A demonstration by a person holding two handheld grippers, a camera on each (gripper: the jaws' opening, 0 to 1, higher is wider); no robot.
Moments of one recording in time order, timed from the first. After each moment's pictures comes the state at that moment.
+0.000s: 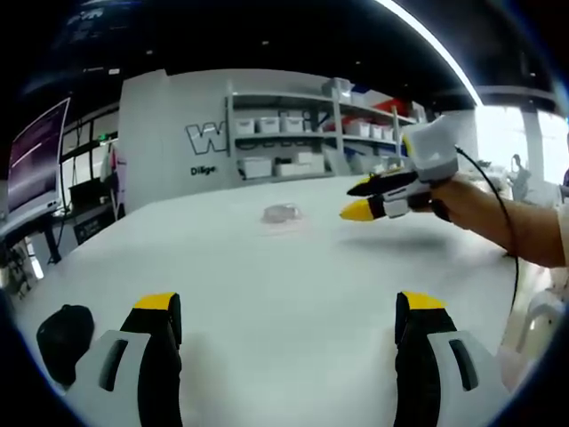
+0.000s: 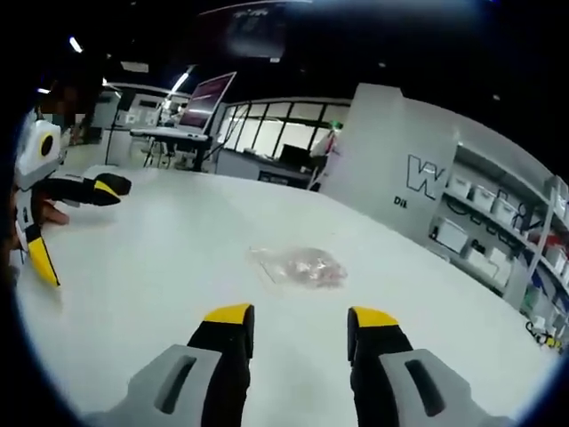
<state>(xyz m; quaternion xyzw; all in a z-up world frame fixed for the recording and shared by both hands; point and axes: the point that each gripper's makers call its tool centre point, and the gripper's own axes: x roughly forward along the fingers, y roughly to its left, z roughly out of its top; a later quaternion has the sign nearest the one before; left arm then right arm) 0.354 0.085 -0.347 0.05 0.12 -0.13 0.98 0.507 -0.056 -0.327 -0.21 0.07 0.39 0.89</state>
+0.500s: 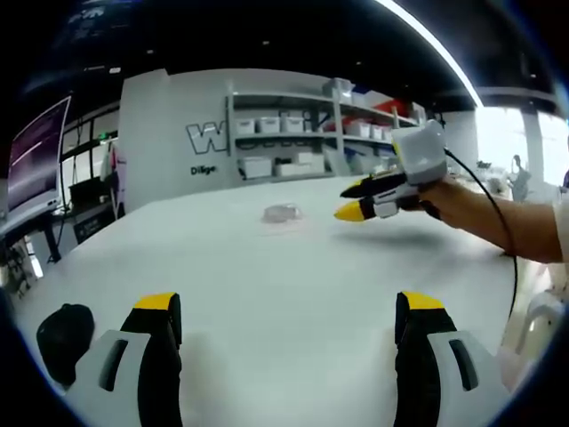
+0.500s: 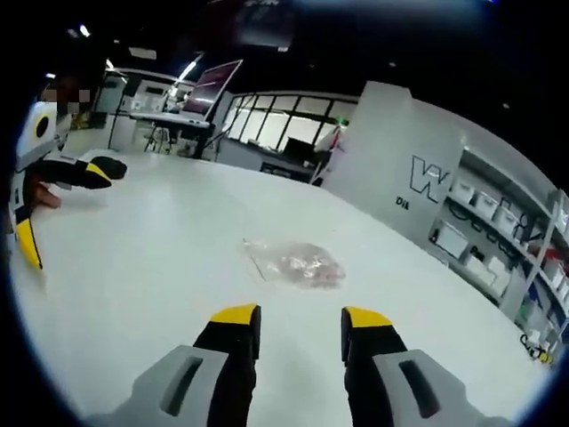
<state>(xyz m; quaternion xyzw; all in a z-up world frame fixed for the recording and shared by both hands) 0.353 0.084 -0.348 0.05 0.12 -0.13 0.98 0.520 -0.054 -0.334 -0.24 0.07 0.39 0.89</state>
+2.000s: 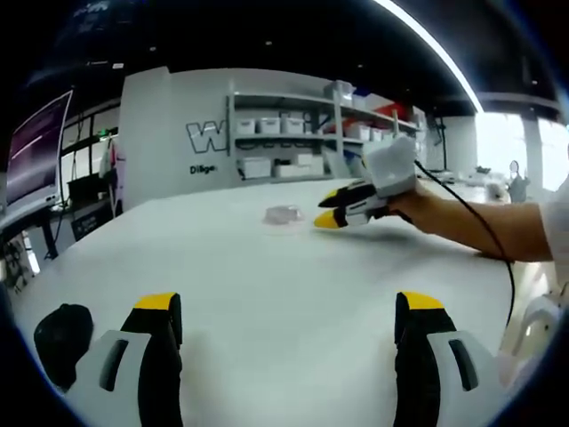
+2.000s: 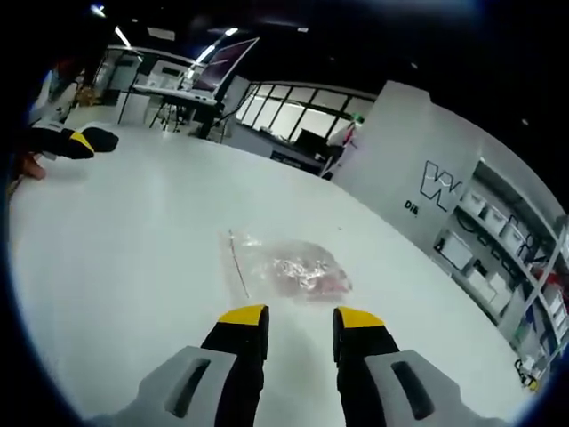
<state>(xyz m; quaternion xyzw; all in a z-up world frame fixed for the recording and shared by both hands) 0.353 0.084 -0.349 0.03 0.12 -0.14 0.98 0.552 -0.027 -0.353 -0.29 0.07 0.40 0.87</state>
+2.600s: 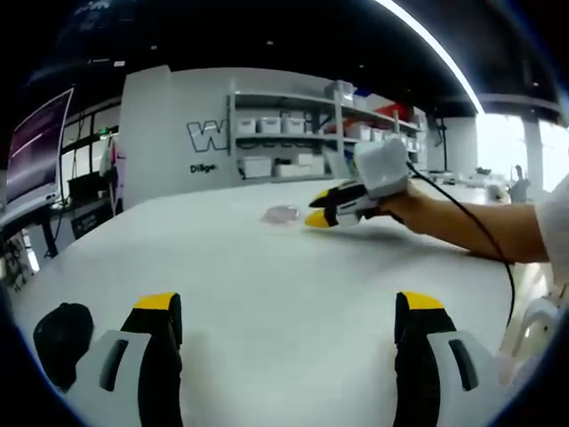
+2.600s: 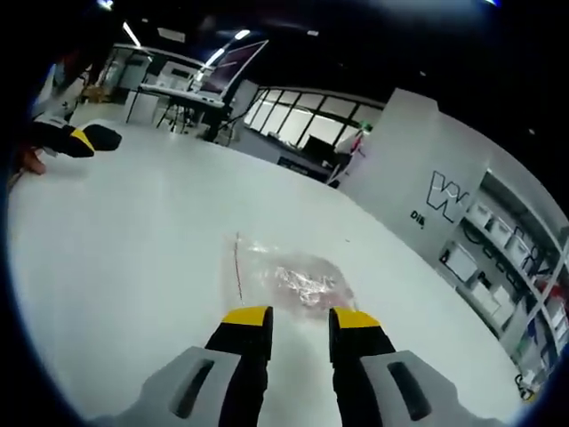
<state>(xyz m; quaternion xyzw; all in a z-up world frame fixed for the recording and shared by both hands) 0.354 0.084 -0.354 0.03 0.12 -0.14 0.98 0.564 -0.014 -0.355 -0.31 0.05 0.42 0.85</state>
